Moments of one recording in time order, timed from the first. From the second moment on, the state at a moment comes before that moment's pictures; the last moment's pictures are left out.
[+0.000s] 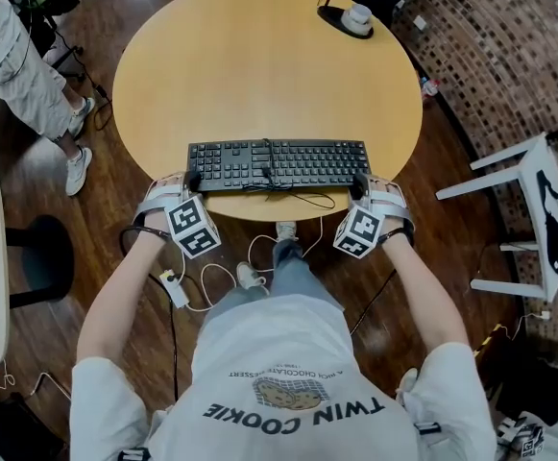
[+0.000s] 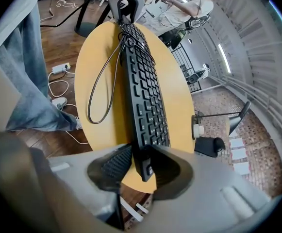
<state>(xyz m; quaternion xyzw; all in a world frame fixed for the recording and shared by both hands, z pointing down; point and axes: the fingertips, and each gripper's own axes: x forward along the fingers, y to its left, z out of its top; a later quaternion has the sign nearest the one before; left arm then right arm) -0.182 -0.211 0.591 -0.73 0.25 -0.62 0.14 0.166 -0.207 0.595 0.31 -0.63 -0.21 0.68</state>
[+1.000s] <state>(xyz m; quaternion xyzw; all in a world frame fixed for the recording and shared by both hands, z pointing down) -0.128 -0.148 0.563 -0.77 0.30 -0.56 -0.06 0.164 -0.150 0.565 0.36 -0.75 0.01 0.56</state>
